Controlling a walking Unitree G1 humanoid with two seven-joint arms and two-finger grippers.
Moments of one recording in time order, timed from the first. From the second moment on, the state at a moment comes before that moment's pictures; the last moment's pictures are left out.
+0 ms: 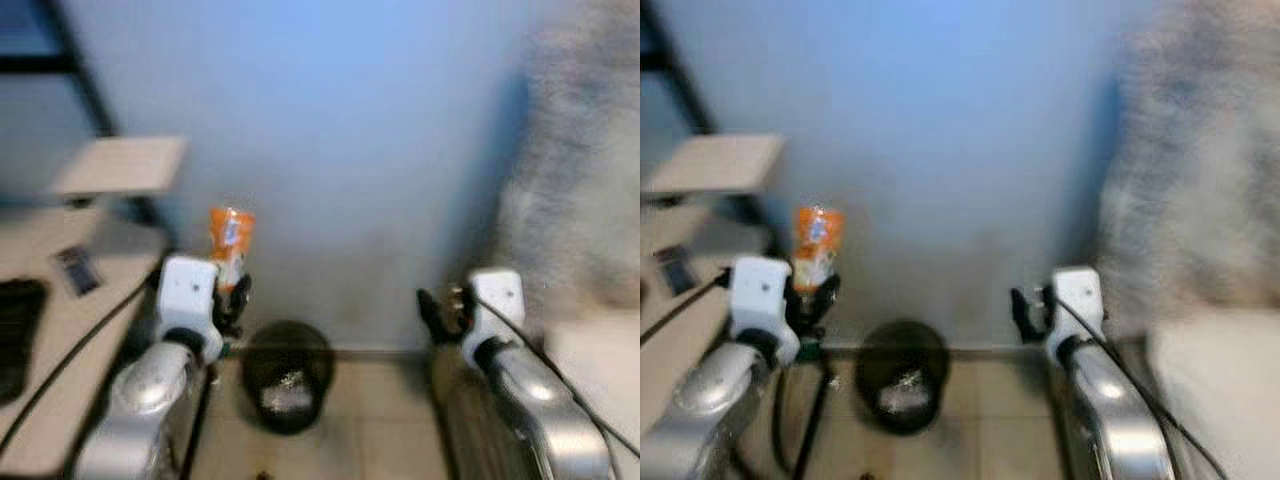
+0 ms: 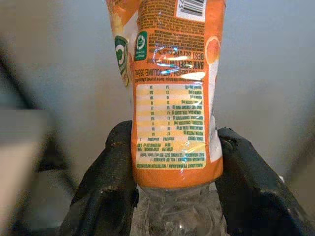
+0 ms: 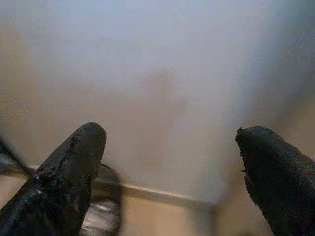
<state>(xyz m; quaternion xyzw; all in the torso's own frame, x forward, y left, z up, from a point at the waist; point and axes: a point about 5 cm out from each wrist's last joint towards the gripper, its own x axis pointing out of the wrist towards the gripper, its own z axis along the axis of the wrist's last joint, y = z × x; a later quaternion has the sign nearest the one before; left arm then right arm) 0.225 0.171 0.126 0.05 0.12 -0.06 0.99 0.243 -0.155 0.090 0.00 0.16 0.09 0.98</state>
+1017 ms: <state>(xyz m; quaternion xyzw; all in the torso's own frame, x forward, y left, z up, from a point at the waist) 0.223 0.151 0.119 0.07 0.14 -0.13 0.98 0.235 -0.176 0.075 -0.08 0.21 0.15 0.96</state>
